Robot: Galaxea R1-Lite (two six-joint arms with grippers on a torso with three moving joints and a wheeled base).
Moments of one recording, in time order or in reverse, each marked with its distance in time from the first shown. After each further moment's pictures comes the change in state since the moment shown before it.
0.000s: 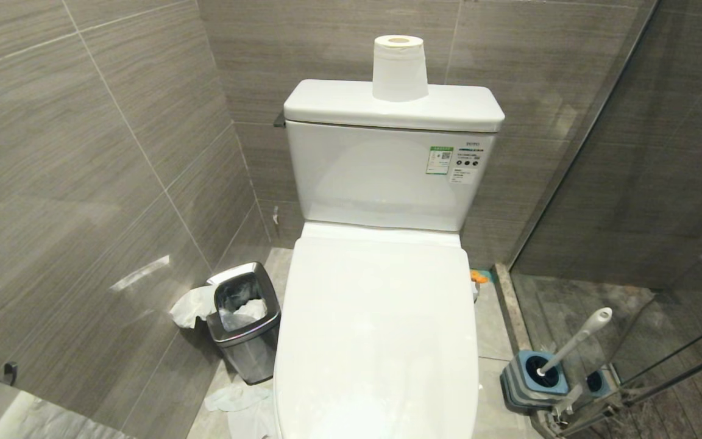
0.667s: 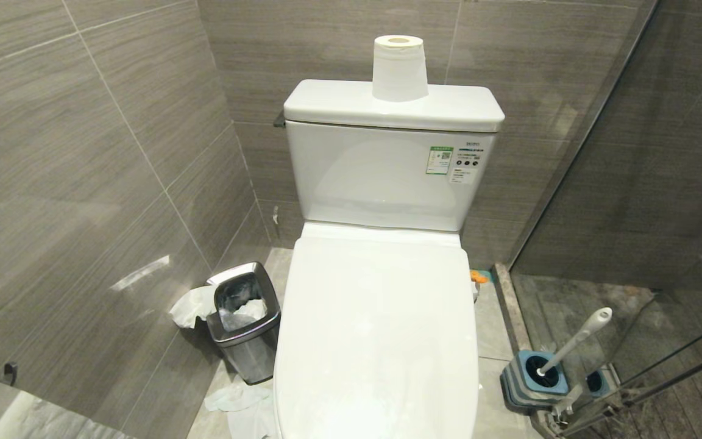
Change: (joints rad) left arm 0.000 0.000 0.000 0.000 0.000 0.000; right arm 0.000 0.000 0.000 0.000 0.000 0.000
